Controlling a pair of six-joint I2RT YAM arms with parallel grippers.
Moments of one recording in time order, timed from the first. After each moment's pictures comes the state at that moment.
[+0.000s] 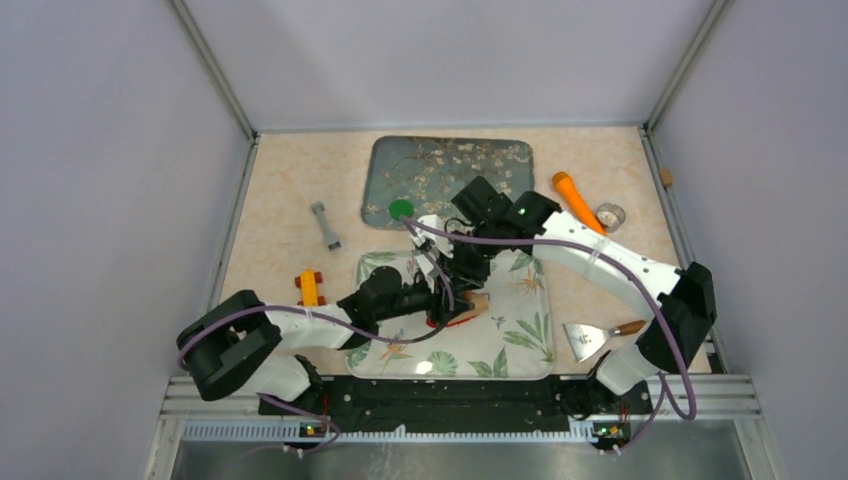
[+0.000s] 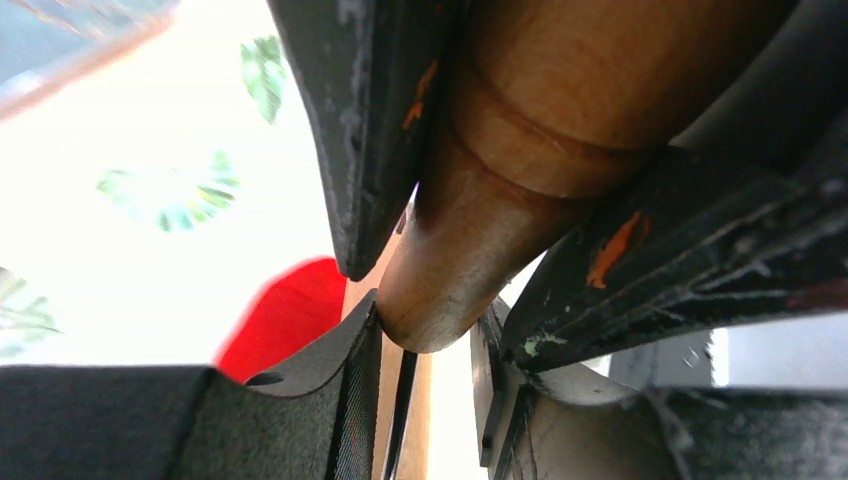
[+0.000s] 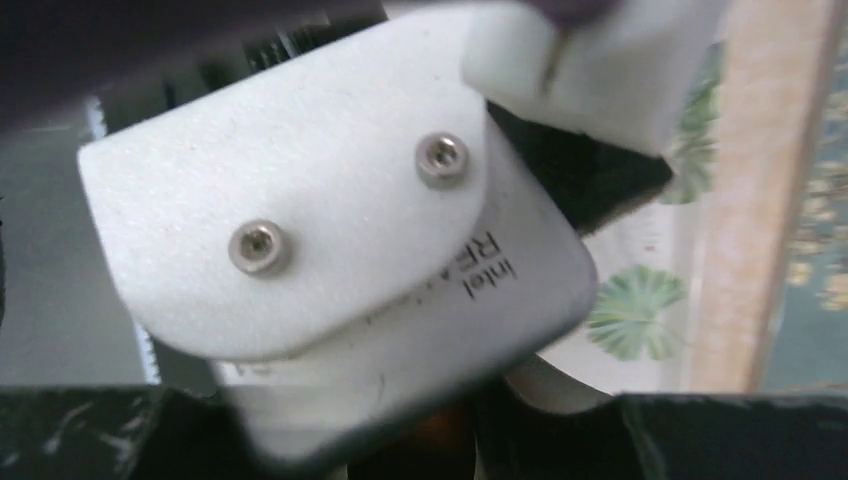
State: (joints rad) left arm -0.95 1.39 0.36 0.86 0.35 -0.35; right arm 0.87 1.54 1.39 -0.97 -0.46 -0.50
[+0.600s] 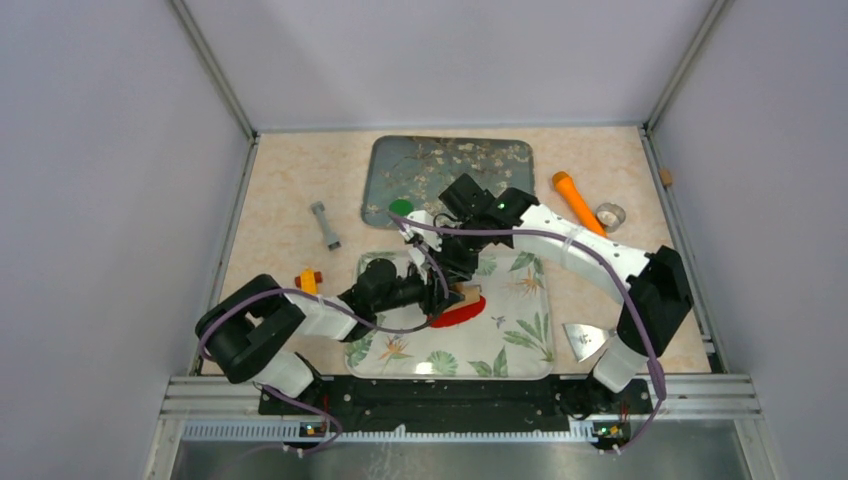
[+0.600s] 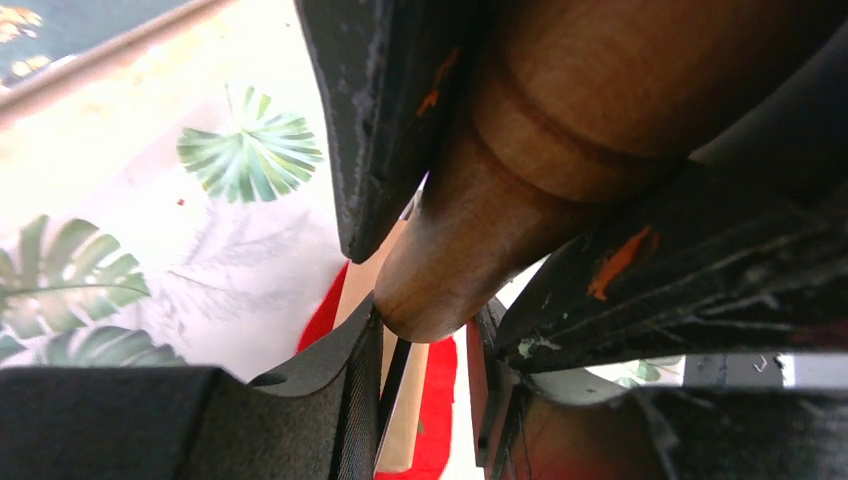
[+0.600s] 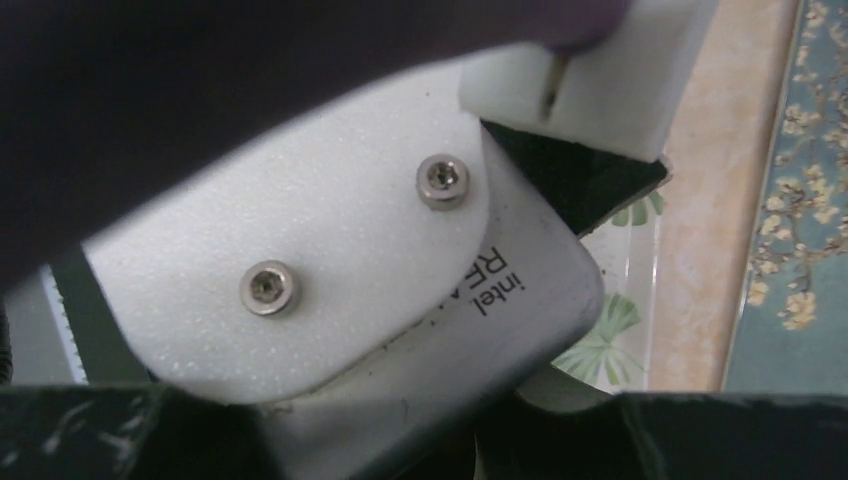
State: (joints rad) left arm -0.80 1.50 0.38 0.93 0.40 -0.30; right arm 0.85 1.65 1.47 -0.90 -0.39 -0.54
